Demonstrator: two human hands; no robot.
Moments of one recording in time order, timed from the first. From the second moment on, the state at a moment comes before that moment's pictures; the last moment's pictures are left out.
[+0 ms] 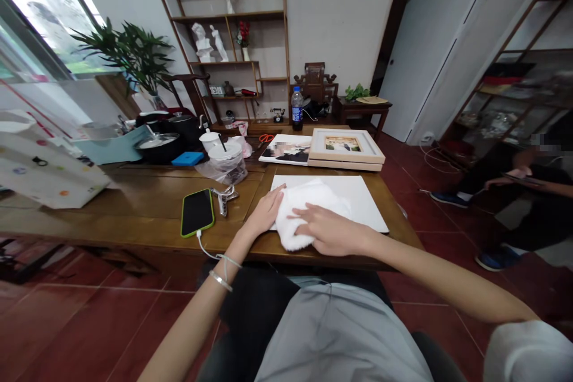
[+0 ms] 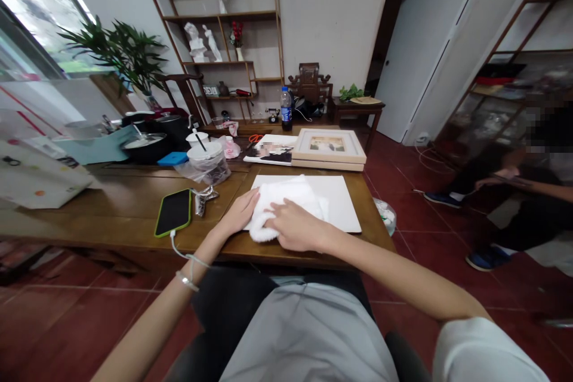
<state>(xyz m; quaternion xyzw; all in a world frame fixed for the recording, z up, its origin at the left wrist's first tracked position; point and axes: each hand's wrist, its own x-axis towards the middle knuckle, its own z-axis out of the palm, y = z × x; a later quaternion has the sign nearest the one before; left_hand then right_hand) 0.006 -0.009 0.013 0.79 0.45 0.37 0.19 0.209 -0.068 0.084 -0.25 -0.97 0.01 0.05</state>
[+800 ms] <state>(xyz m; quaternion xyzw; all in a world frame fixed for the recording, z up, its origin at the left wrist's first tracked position) 0.003 -0.004 0.007 0.82 0.45 0.33 0.16 0.226 0.035 0.091 -0.35 -0.88 0.24 0.23</state>
